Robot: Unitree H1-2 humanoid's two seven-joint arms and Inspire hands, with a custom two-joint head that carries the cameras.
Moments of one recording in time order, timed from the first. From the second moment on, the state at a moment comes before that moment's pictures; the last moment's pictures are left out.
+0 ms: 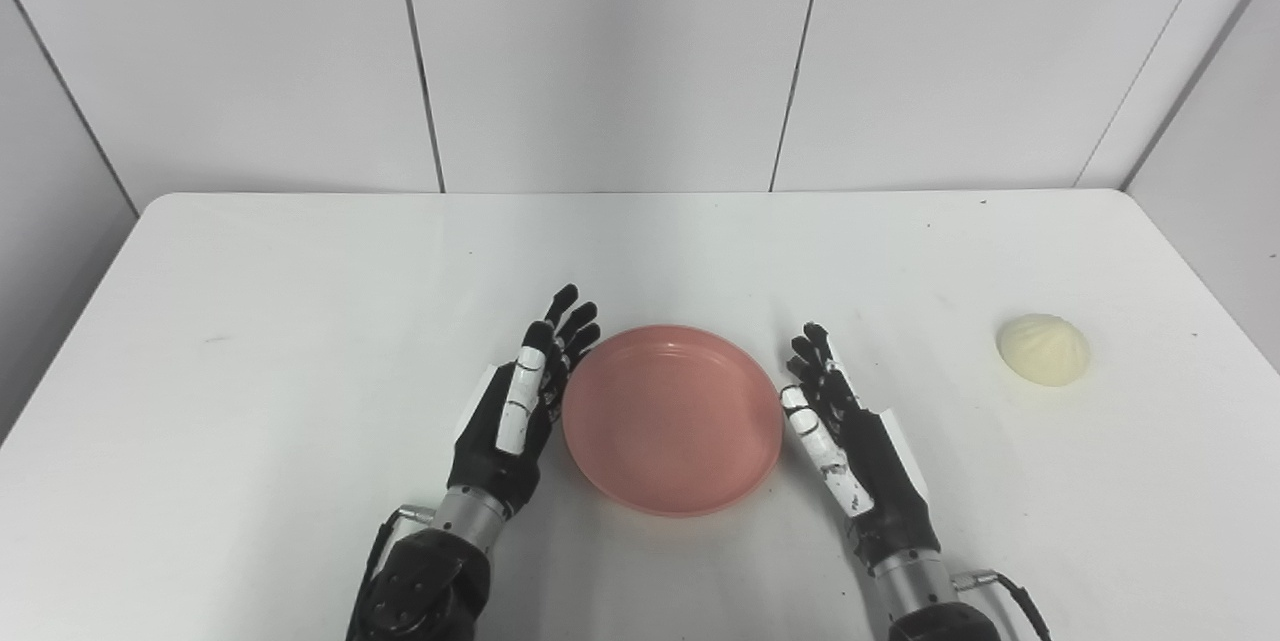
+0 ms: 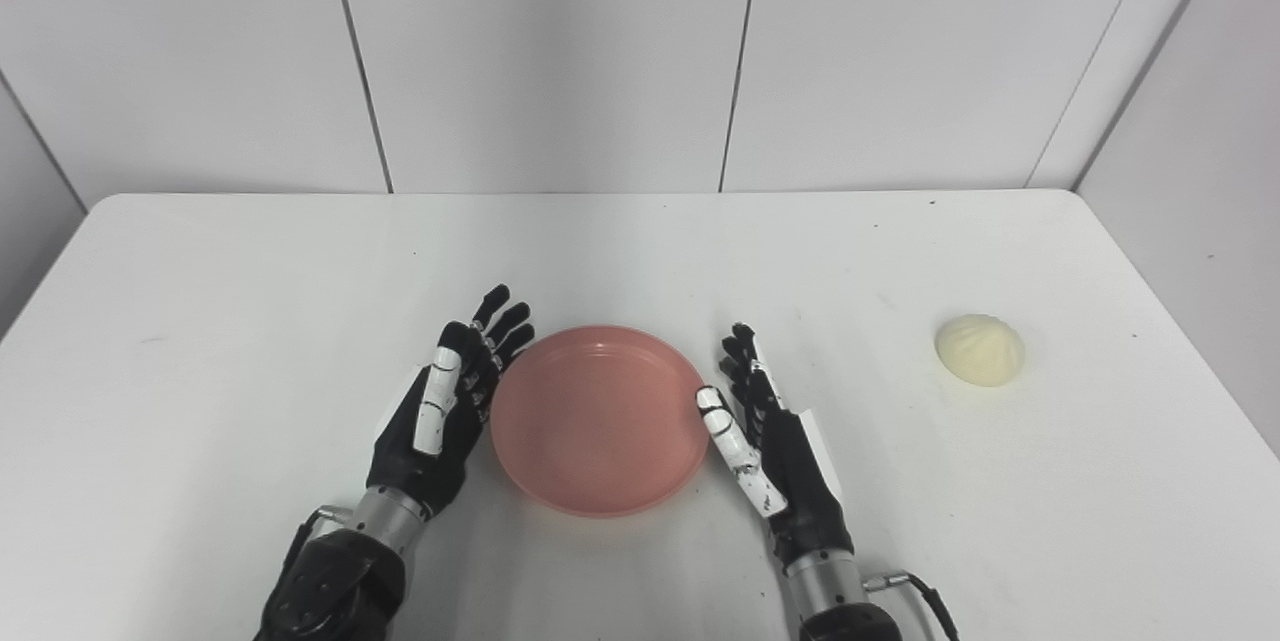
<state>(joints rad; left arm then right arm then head) -0.22 -0.08 -0.14 0.18 -0.13 -0.01 -0.20 0.02 -0.07 0.03 -0.18 -0.06 0.02 0.05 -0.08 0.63</state>
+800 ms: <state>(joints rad) -0.23 -0.02 -0.12 0.17 -0.12 -0.01 -0.22 -0.19 -0.27 -0.17 -0.30 -0.35 0.13 -0.08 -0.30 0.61</state>
